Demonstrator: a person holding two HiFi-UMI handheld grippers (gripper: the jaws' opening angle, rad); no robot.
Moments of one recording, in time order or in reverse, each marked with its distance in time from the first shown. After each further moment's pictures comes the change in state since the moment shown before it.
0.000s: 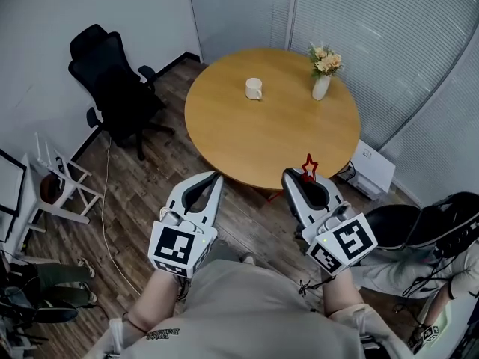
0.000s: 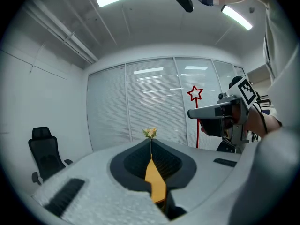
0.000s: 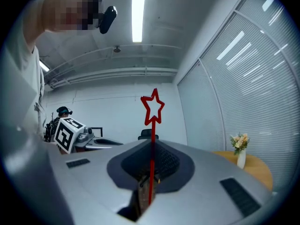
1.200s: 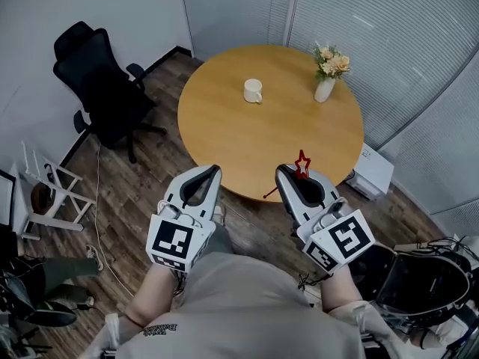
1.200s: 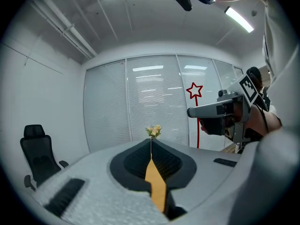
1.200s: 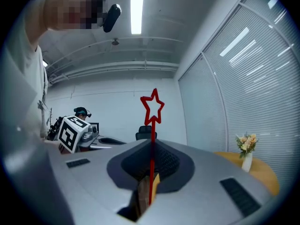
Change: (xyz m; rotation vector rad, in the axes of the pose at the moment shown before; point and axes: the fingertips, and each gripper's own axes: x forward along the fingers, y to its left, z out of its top) left arm 0.079 0.073 -0.022 -0.004 0.012 -0.040; right arm 0.093 -0.041 -0.018 -0.024 0.043 0.006
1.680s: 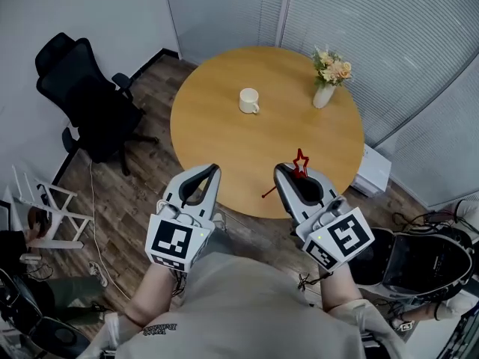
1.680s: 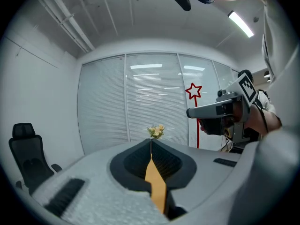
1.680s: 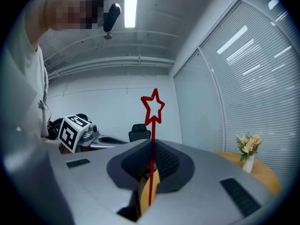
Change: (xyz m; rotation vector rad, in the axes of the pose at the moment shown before) left arm 0.062 0.073 0.002 -0.005 0.002 -0.084; right arm 0.082 -0.041 0.006 0.011 0.037 -0.063
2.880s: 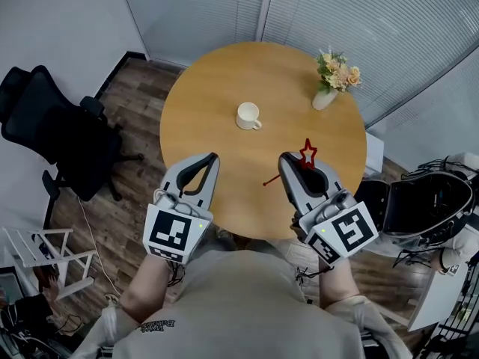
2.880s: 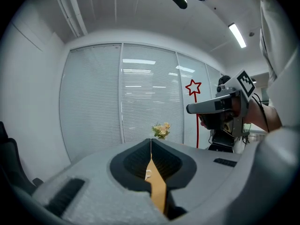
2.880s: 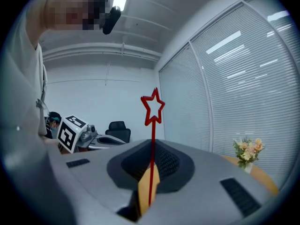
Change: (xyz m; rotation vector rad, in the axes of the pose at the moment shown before) left arm 0.104 0.139 -0.010 0.025 0.005 -0.220; right arm 0.140 -0.064 0.010 0.010 0.039 -0.239
